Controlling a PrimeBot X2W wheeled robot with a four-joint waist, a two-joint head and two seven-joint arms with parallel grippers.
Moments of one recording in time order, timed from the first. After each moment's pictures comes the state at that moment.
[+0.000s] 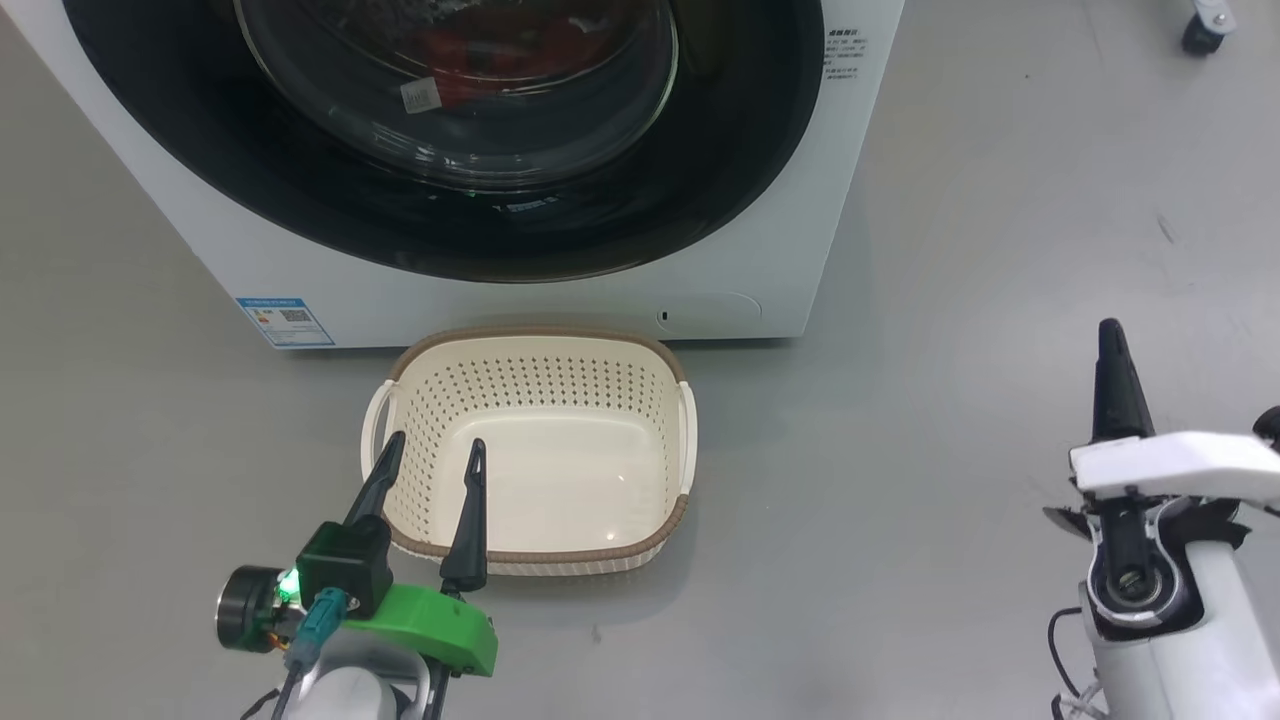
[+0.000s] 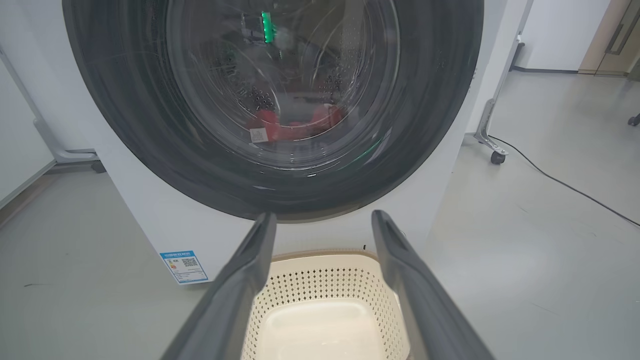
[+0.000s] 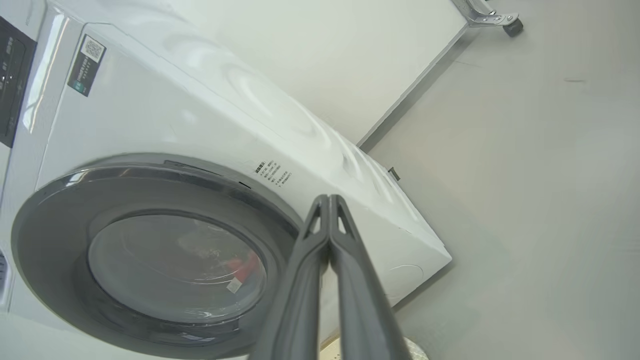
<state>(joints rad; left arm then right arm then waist) -0.13 0.05 -0.36 0.25 -0.34 0.11 -0.25 -0.17 -0.04 -0.01 0.21 0.99 0.11 -0.13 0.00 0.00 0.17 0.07</state>
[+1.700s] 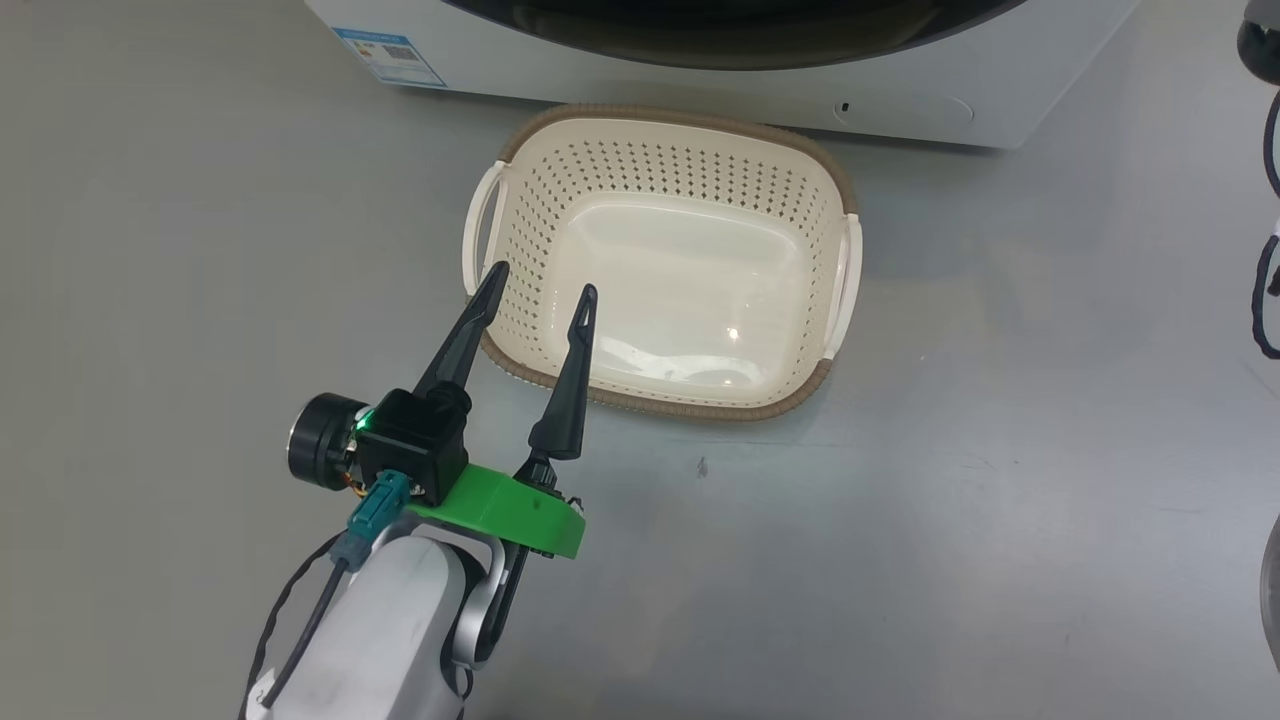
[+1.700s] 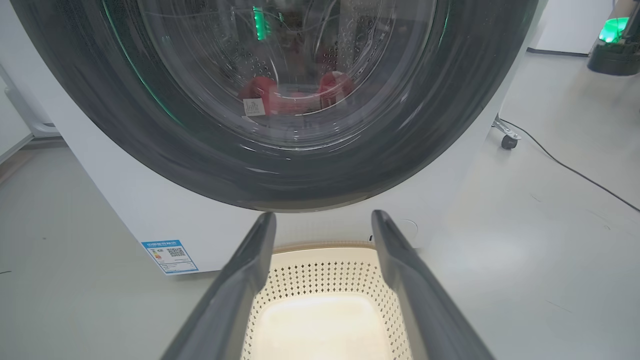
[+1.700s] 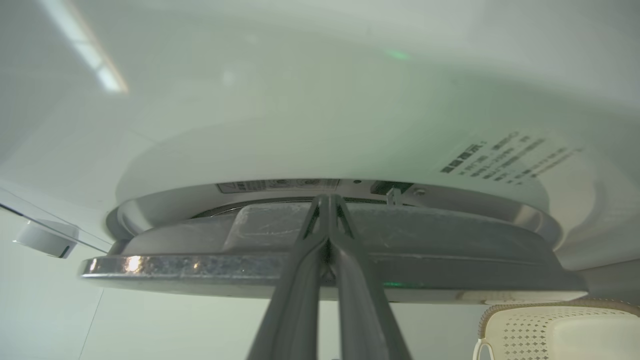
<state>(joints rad) -0.38 0.04 -0.52 0.15 -0.41 0.11 -0.25 -1.02 -0.22 -0.04 0.42 1.47 0.00 0.47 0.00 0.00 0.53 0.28</state>
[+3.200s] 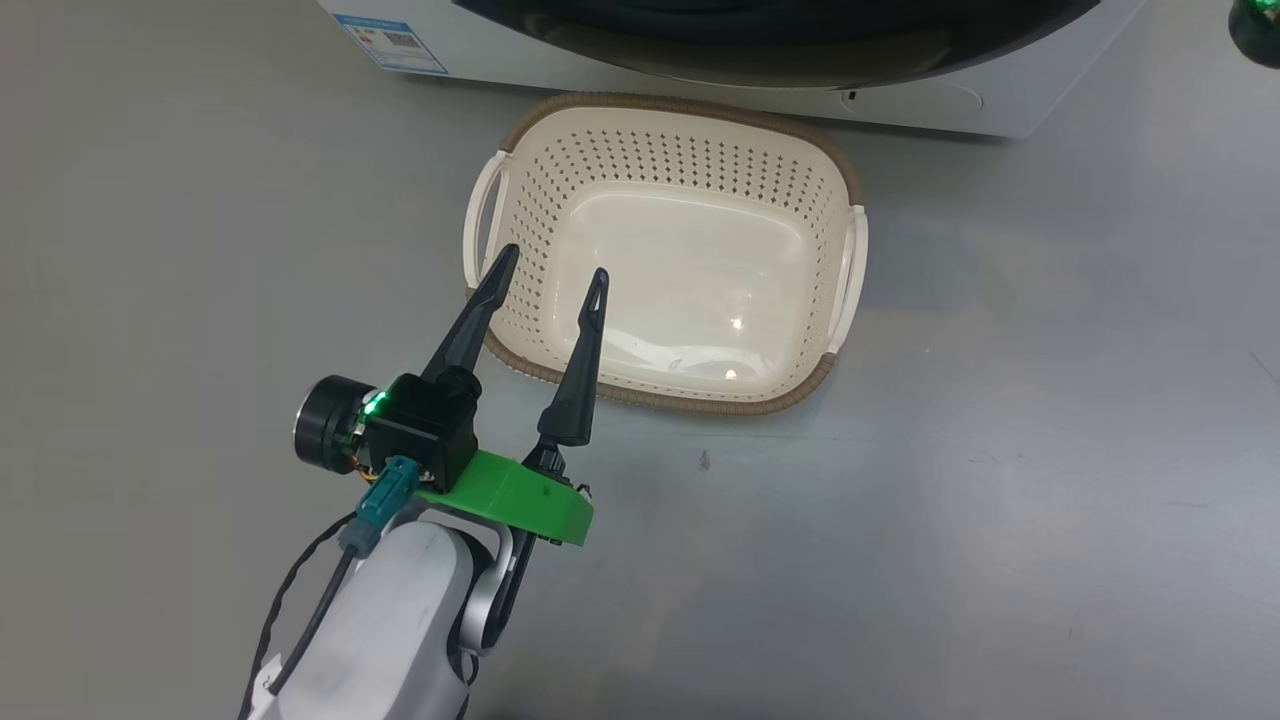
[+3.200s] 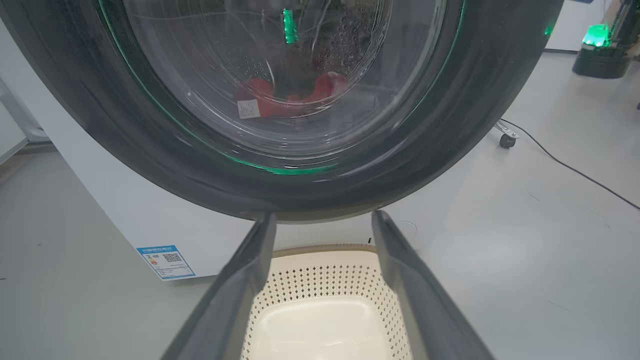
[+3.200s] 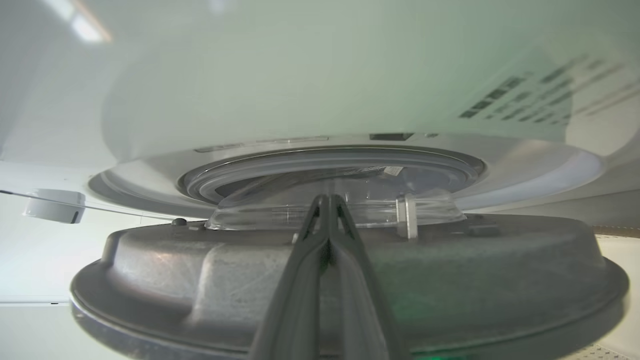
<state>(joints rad) -0.42 0.03 -0.54 0.16 -0.41 0.12 -0.25 -1.14 -0.27 0.00 0.60 1.58 0.04 0.75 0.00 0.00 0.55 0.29</state>
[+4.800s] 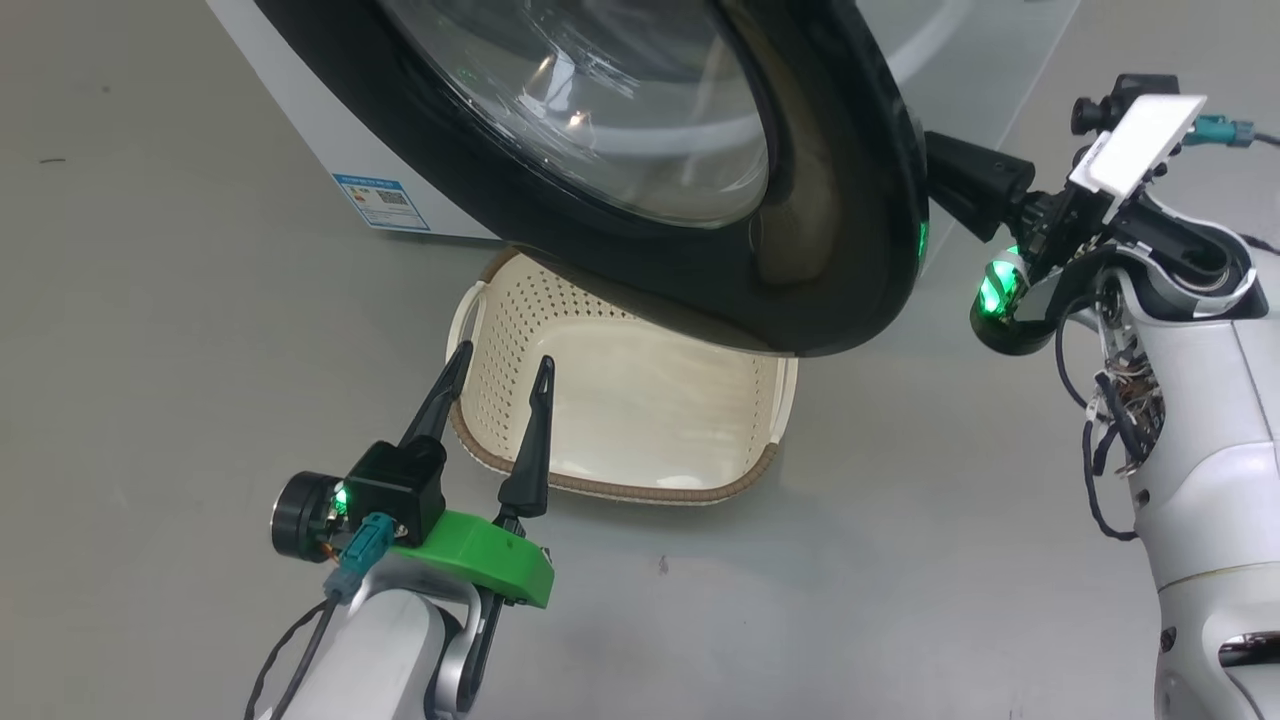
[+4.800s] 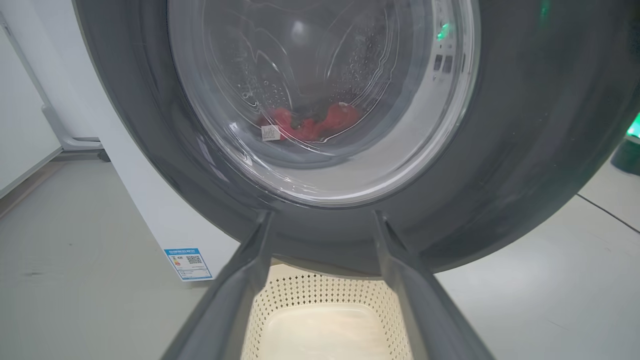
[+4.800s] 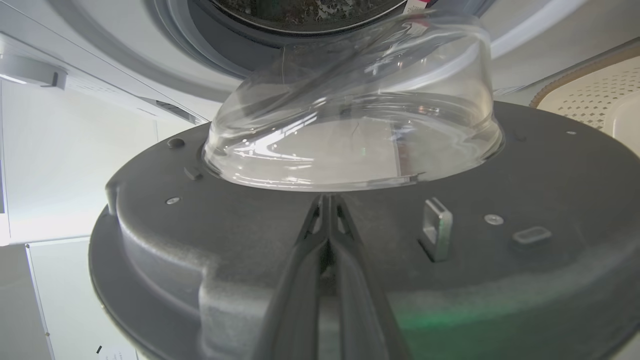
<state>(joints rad) -0.30 0.03 -0.48 0.24 -0.41 0.12 -0.25 -0.81 -0.11 0.05 0.63 1.68 0.12 0.90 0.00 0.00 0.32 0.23</state>
